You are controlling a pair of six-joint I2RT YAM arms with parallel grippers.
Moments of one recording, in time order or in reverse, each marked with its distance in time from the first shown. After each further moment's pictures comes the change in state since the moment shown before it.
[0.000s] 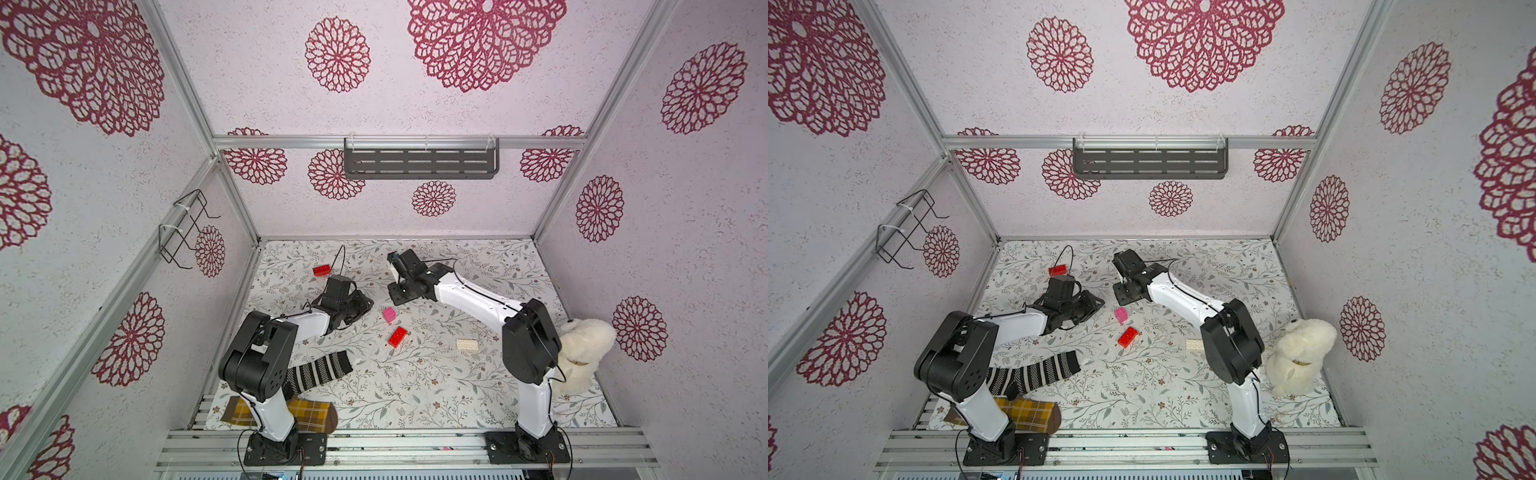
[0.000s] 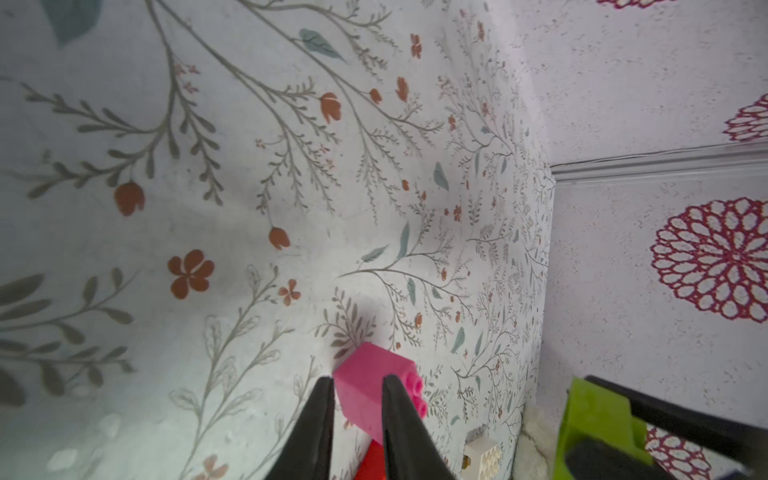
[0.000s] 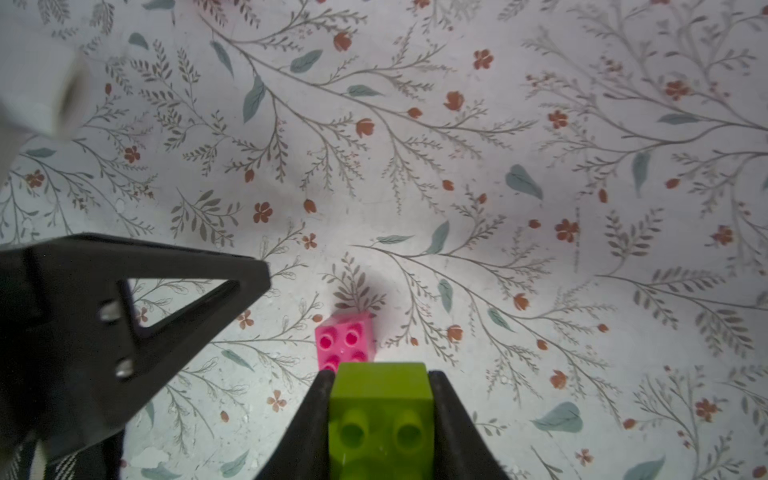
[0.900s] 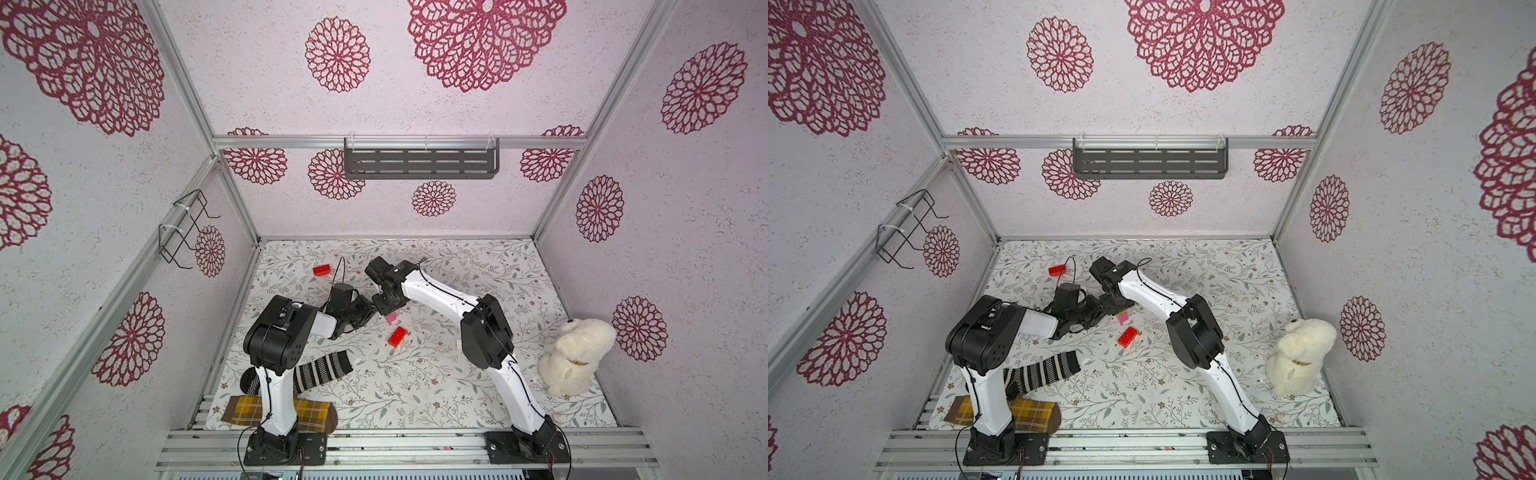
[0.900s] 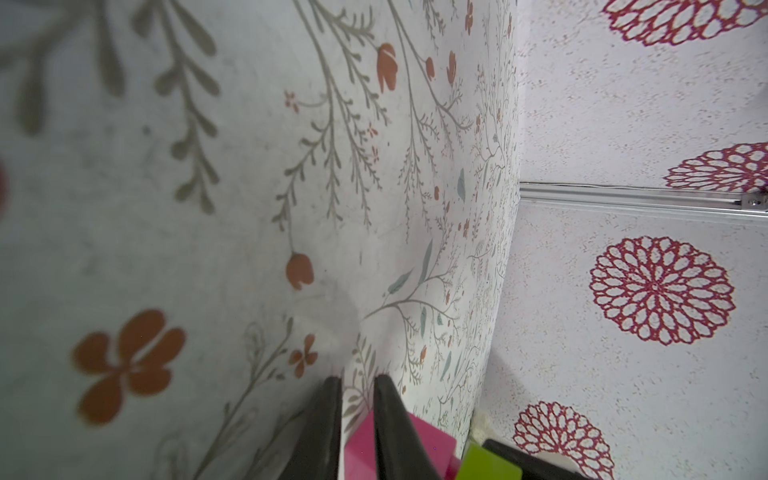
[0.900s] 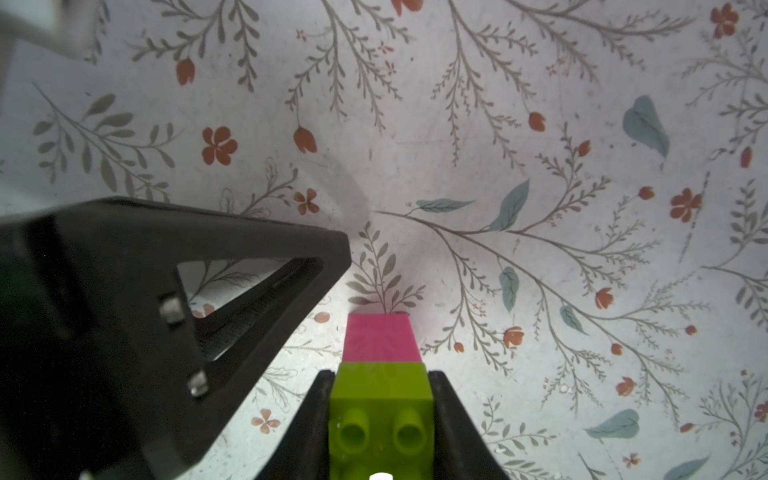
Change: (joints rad) left arm -0.001 0.192 -0.035 0.327 0.097 -0.192; right arm 0.068 0.291 0.363 -0.346 0.063 0.002
